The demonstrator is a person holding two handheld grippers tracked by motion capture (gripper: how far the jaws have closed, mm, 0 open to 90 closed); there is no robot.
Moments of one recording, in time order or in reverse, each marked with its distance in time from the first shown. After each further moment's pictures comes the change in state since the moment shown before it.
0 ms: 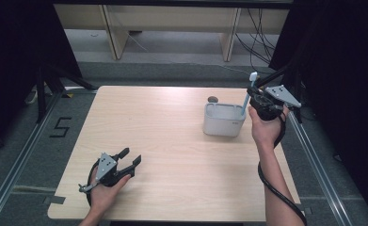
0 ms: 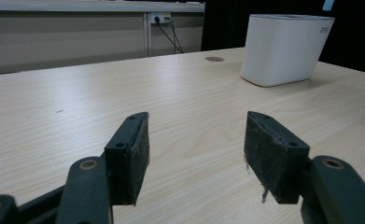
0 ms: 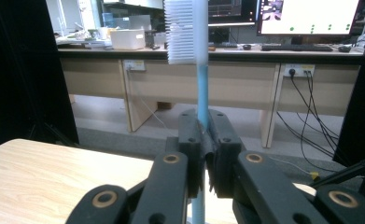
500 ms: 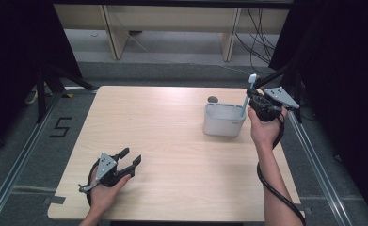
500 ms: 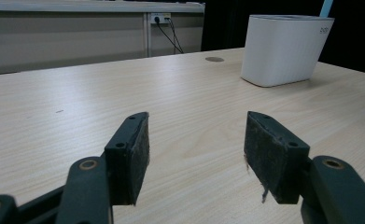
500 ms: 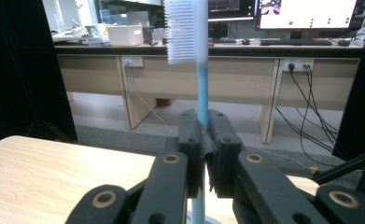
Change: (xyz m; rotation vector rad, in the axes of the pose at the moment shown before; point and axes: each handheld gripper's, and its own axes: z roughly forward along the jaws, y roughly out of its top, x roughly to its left) left arm 0.000 0.000 0.000 0.000 -0.001 0.001; right arm -0.002 -0.009 0.005 0.006 -0.002 0.006
